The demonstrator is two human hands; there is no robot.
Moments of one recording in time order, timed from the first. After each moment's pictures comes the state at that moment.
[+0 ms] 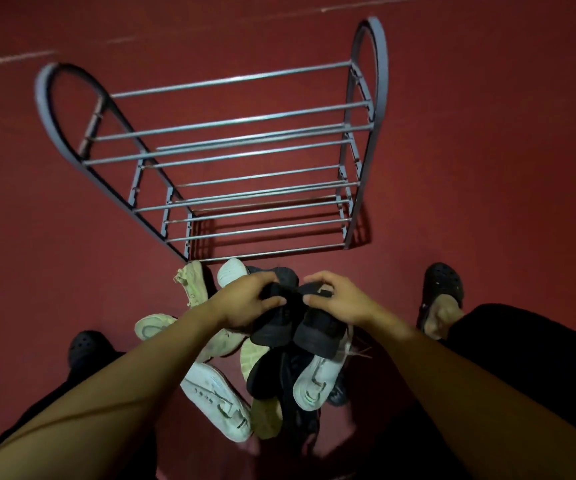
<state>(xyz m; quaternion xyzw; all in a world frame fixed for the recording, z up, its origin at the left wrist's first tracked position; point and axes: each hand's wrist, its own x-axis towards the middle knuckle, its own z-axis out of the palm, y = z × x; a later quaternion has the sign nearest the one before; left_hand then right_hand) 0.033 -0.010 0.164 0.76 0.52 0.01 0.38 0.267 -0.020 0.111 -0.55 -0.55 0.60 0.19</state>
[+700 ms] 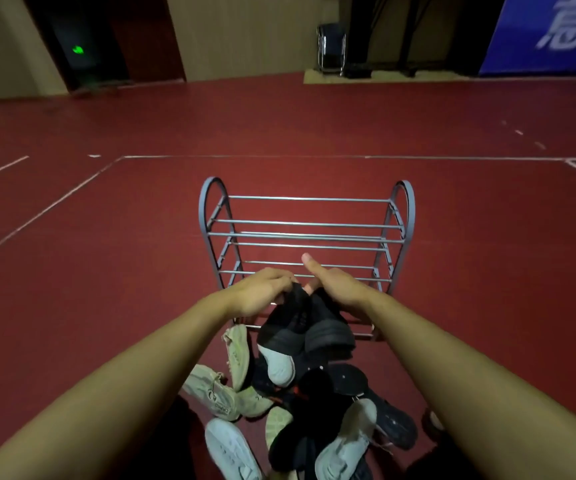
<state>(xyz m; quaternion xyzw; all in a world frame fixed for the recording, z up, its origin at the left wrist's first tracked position) -0.029 -0.067 0.378 0.67 0.55 0.19 0.45 0.164 -0.024 0.358 -0.52 -0.64 0.55 0.15</state>
